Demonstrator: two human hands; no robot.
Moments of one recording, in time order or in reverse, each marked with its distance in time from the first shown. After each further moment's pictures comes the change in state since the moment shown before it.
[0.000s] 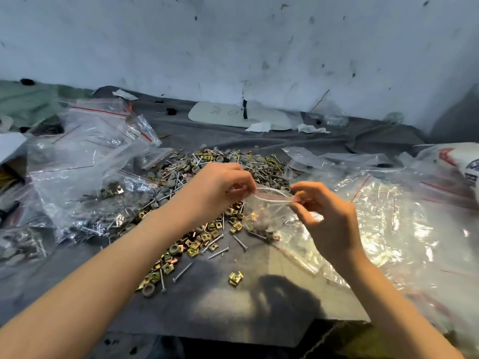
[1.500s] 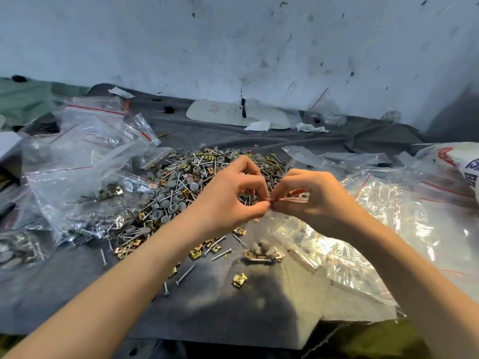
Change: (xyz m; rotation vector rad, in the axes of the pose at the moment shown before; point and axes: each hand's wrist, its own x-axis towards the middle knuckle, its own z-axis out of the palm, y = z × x) left_hand -0.003 0.022 0.003 -0.303 -0.010 -0.200; right_hand 0.053 -0.043 -0.015 0.027 -0.548 0.134
